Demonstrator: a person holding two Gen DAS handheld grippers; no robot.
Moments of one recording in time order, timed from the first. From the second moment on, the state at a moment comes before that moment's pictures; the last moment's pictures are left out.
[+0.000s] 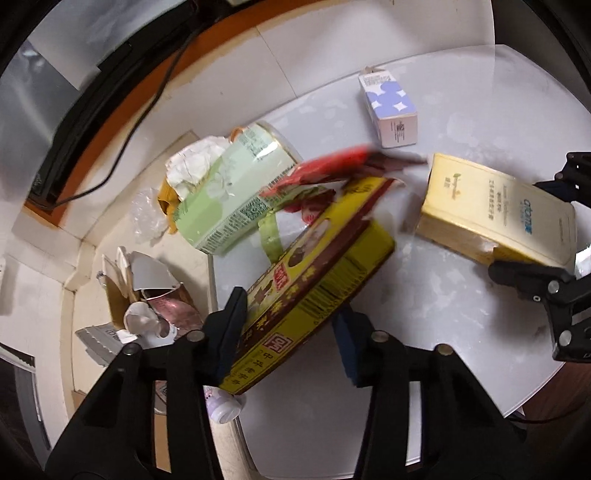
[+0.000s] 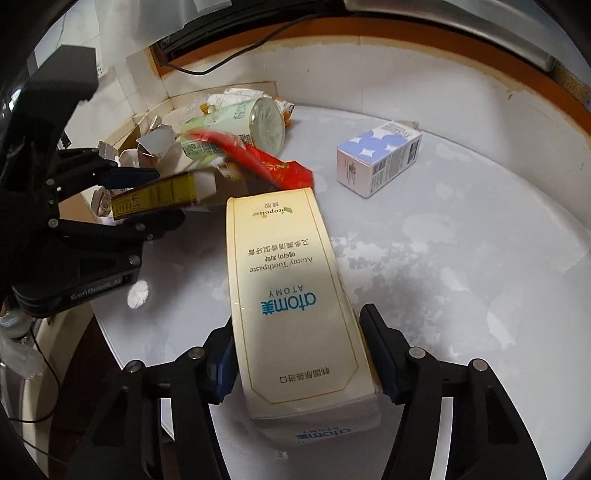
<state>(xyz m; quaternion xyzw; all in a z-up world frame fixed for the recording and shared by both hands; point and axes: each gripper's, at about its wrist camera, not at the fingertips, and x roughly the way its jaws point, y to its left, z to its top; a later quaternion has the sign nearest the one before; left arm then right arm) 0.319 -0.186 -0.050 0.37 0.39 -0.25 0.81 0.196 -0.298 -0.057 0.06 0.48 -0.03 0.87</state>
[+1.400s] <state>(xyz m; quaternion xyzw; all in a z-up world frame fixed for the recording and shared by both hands) 0.047 0.008 -0.068 0.03 0.44 -0.19 0.88 -0.004 -0.161 -0.021 0.06 0.43 0.04 0.90</state>
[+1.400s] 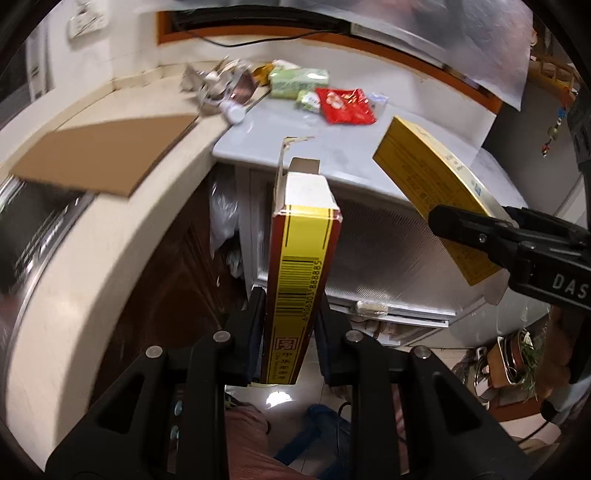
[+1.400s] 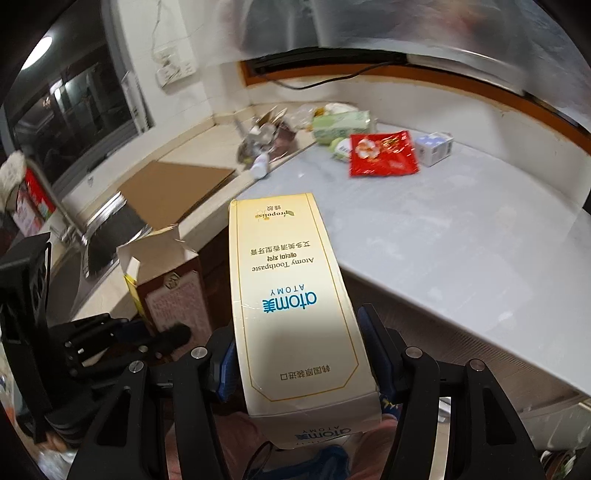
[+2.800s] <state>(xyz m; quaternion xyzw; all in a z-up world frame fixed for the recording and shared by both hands) 0.112 0.035 -0.391 -0.05 0.61 -0.10 0.78 0.110 -0.099 -0.374 0.02 0.65 0.03 0.76</state>
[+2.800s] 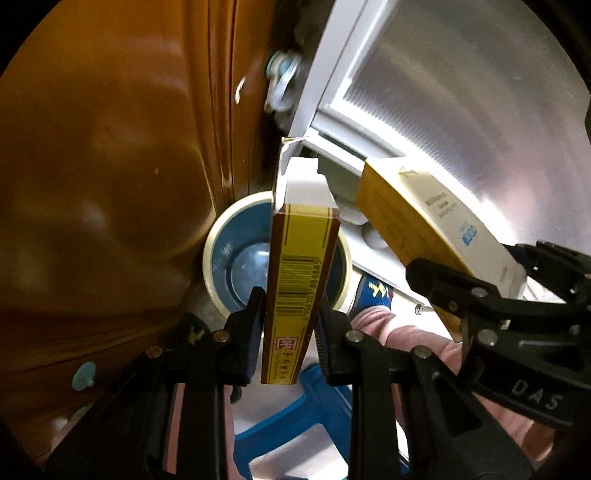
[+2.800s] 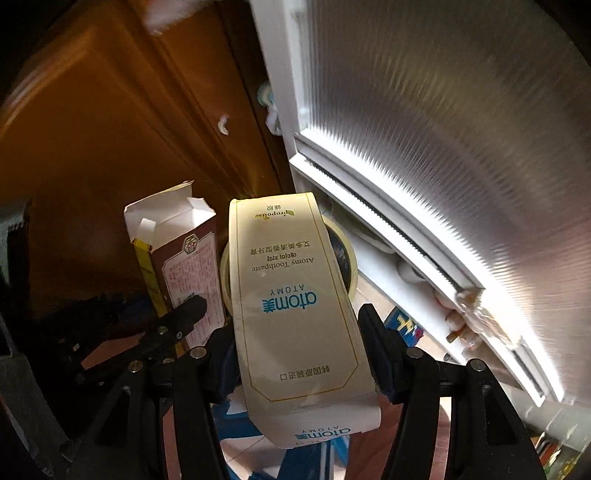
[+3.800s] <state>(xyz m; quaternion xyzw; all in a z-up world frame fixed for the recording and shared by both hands) 0.144 0.009 -0.367 0.04 0.61 -0.10 0.79 0.141 -0.121 -0.363 0.05 0.64 0.04 0.76</state>
